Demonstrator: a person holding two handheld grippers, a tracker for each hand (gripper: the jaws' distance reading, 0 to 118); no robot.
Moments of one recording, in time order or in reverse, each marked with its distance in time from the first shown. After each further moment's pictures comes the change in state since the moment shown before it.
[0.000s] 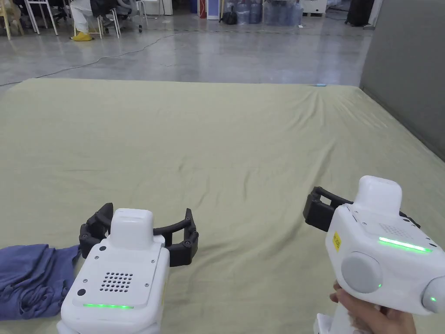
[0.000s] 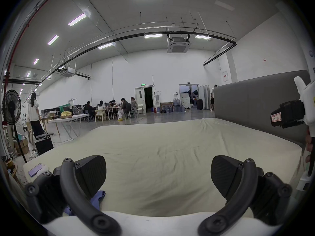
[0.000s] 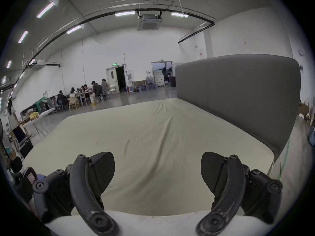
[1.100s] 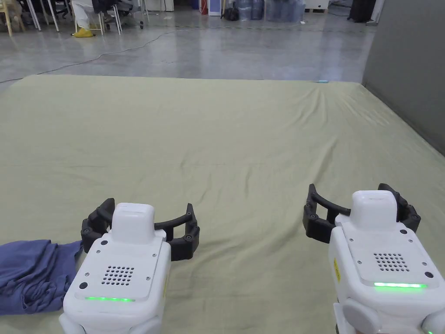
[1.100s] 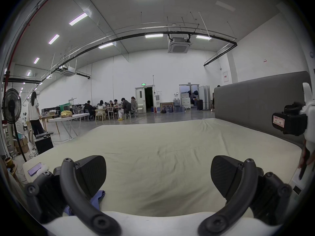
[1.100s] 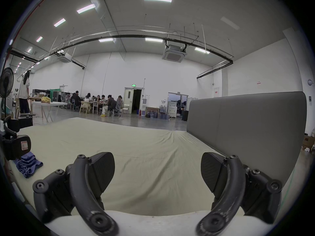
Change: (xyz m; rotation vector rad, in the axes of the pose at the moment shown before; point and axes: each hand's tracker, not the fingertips) left arm 0.000 0.001 -0.001 -0.001 0.001 0.008; right arm 0.009 -0.034 0.007 0.316 0.101 0.225
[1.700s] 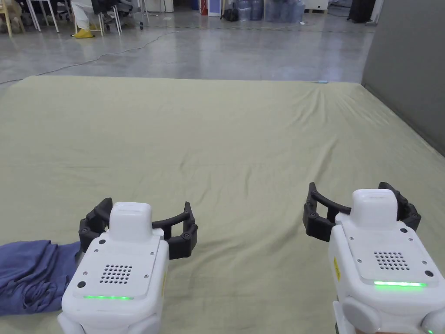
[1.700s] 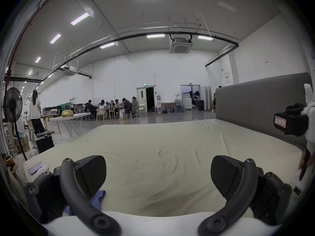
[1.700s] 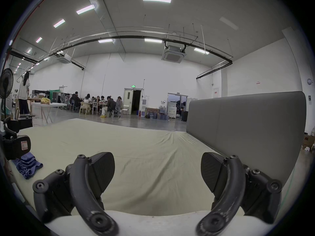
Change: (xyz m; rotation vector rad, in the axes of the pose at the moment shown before) left arm -0.001 0.002 0.000 0.002 0.011 0.009; right arm 0.001 0.002 0.001 0.007 -0.004 -0.005
